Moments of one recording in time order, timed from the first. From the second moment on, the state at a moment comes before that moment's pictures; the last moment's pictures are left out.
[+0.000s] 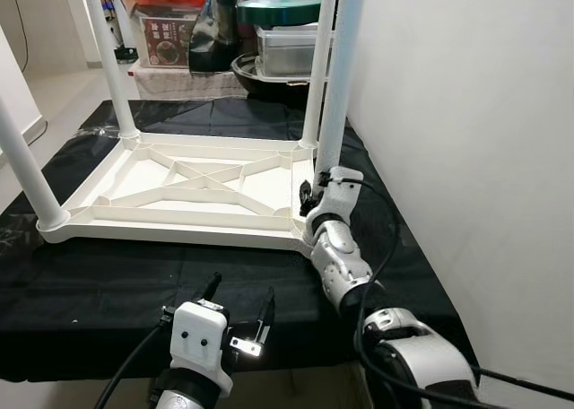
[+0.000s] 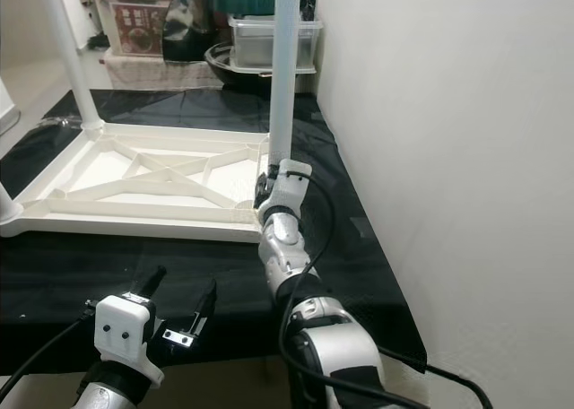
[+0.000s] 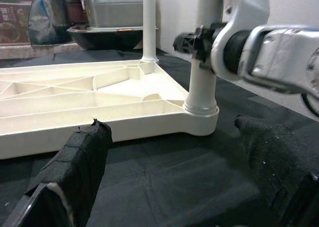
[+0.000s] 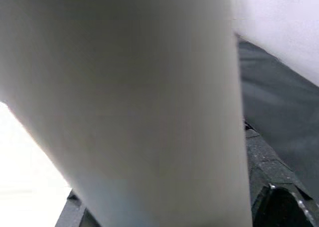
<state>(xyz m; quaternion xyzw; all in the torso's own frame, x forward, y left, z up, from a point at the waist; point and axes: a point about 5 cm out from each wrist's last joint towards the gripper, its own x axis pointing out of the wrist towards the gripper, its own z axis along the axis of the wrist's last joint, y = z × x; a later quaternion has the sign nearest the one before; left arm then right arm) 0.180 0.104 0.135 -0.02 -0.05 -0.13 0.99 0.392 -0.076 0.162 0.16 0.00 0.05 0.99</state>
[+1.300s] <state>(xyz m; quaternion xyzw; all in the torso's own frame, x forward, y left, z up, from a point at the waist) 0.181 0.104 0.136 -0.02 -0.05 -0.12 0.99 0.398 -0.068 0.172 0.04 0.03 0.19 0.98</state>
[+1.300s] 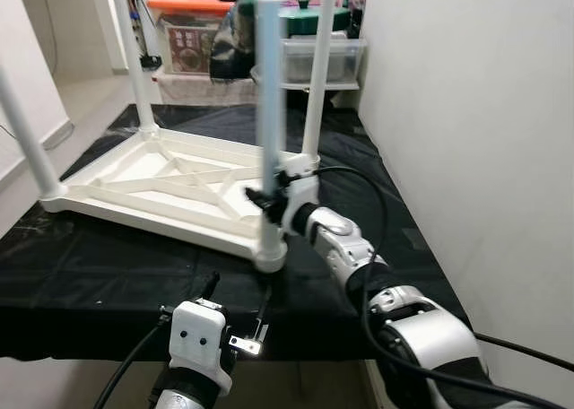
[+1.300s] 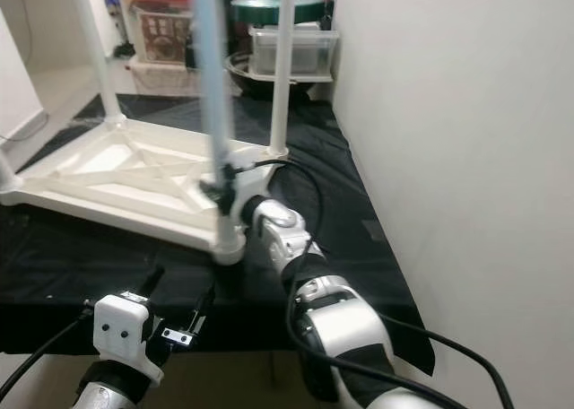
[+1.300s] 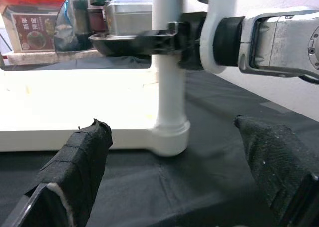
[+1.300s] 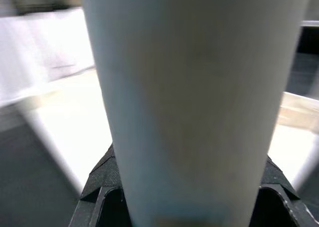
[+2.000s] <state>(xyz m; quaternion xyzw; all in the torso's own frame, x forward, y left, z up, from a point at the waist) 0.181 0.104 0.136 -0.02 -0.05 -0.12 0.99 0.388 -0.061 0.159 0.19 0.01 0.12 0.97</state>
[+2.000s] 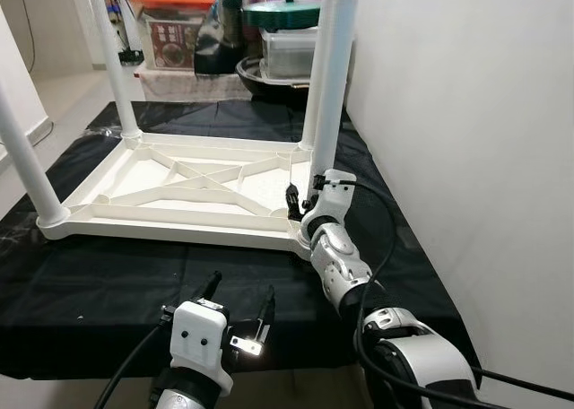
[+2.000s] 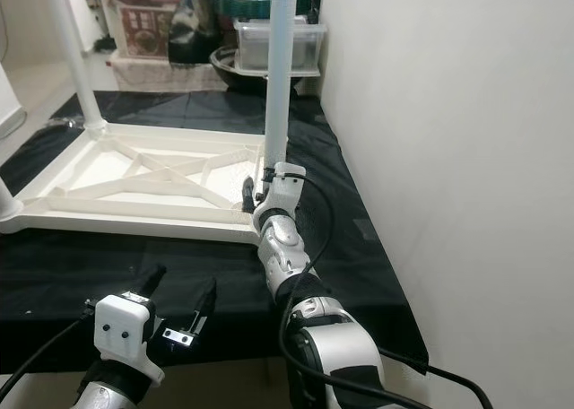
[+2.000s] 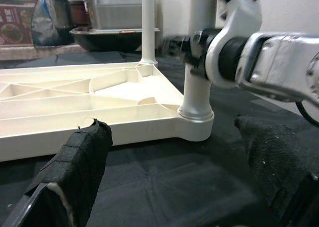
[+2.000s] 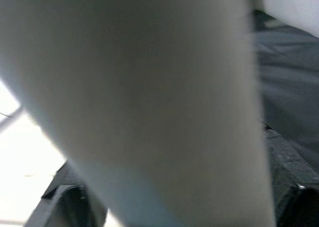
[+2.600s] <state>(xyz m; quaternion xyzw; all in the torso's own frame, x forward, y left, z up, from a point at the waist) 0.181 0.104 0.136 -0.02 -0.05 -0.12 0.99 0.352 -0.050 0.193 0.14 0.02 0.70 0.70</state>
